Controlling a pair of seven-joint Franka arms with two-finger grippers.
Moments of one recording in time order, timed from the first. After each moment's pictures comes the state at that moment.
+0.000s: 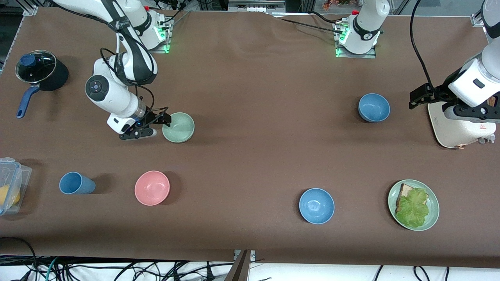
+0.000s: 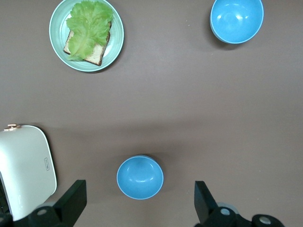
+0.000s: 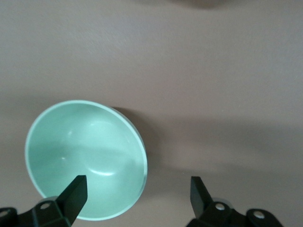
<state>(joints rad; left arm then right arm) 0.01 0.04 -0.05 -1.65 -0.01 1.63 0.02 0.08 0.23 0.18 -2.28 0.12 2.48 0.03</state>
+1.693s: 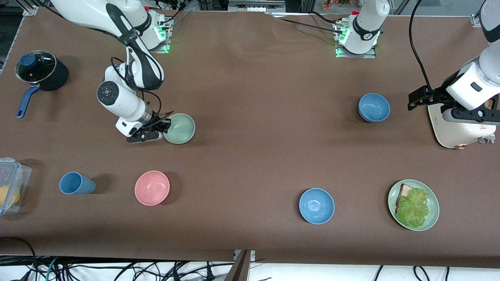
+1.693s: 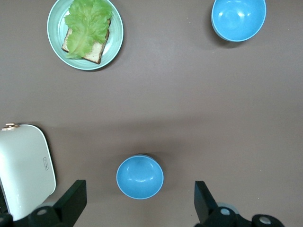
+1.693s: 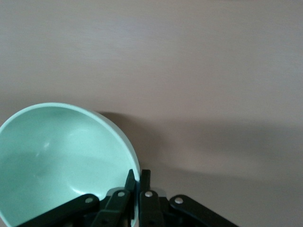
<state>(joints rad) 0.01 0.05 -0.05 -1.65 -0.01 1.63 0.02 0.08 0.32 0.22 -2.25 0.12 2.55 0.07</state>
